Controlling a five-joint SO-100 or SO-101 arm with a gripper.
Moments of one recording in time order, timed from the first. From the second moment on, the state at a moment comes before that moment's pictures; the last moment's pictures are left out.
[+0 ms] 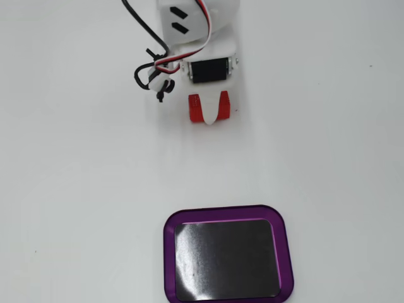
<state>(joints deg) 2.5 89.4 106.0 52.4 -9.3</state>
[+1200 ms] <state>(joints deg) 2.2 60.6 65.0 26.5 -12.2</state>
